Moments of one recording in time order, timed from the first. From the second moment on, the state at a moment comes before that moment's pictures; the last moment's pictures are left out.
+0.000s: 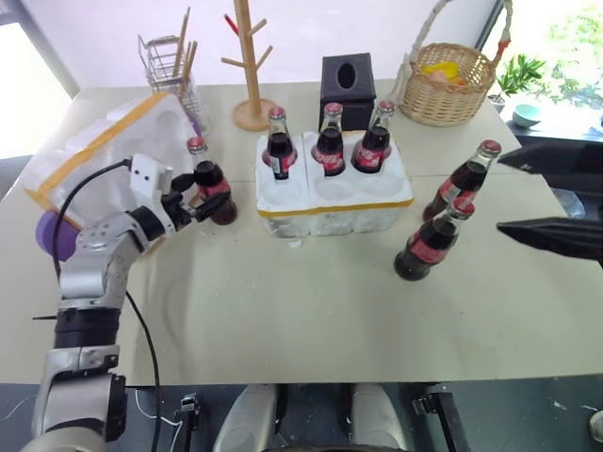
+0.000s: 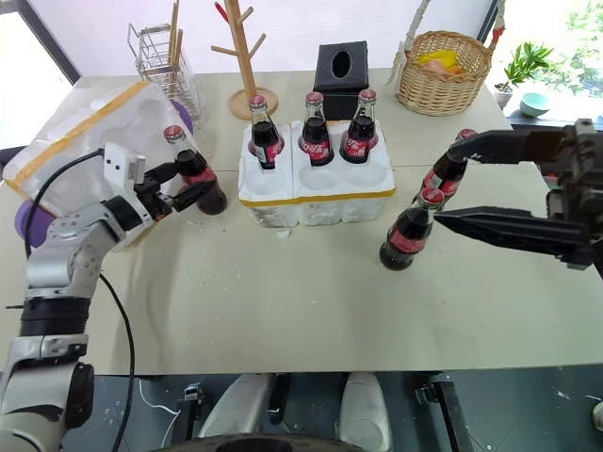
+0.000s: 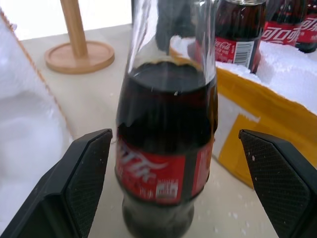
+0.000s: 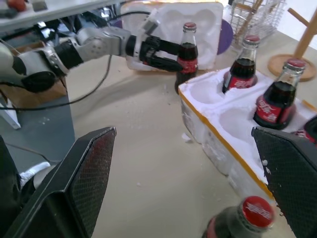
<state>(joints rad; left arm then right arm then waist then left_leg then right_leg) -0.52 0.56 0.15 0.21 -0.42 0.36 -0.73 -0.32 -1.30 -0.76 -0.43 1.23 1.11 1.07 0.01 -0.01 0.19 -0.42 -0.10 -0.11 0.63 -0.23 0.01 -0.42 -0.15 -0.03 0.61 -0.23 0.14</state>
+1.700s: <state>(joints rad) -0.95 0.53 -0.03 0.40 -0.41 0.42 -1.14 -0.12 -1.15 -0.80 -0.53 1.19 1.04 0.87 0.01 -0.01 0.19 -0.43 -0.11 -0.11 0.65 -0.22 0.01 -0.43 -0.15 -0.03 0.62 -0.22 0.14</state>
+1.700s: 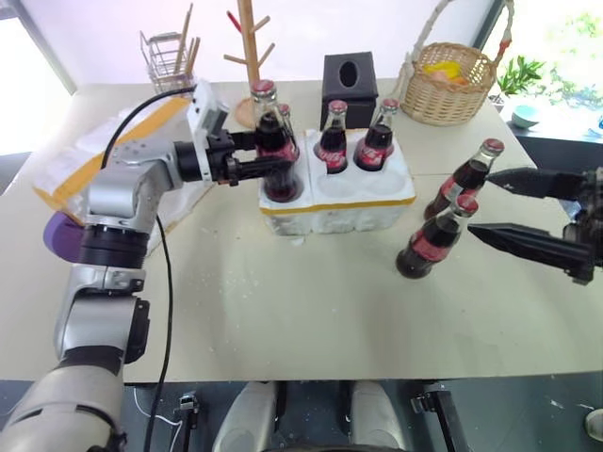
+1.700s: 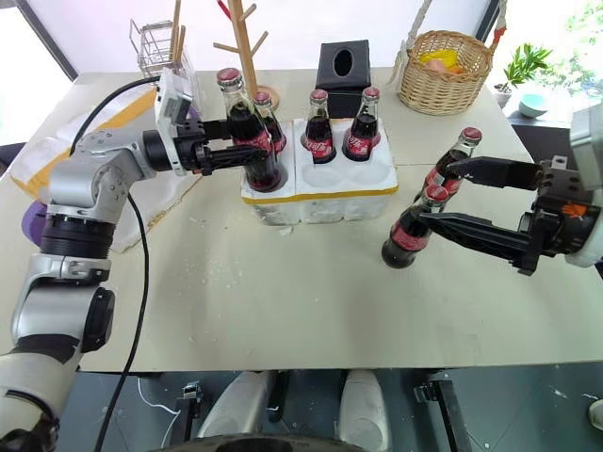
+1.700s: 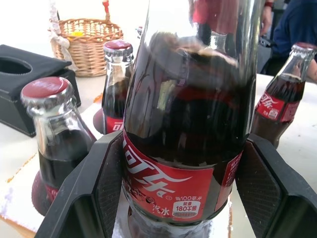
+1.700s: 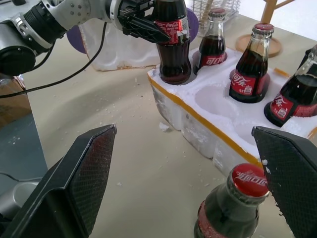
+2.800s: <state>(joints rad) -0.78 0.78 0.08 -0.11 -0.77 0.90 -1.30 0.24 -0.77 -0.77 -0.63 0.91 0.89 0.66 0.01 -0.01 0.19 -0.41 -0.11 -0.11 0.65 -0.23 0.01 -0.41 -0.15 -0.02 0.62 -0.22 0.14</state>
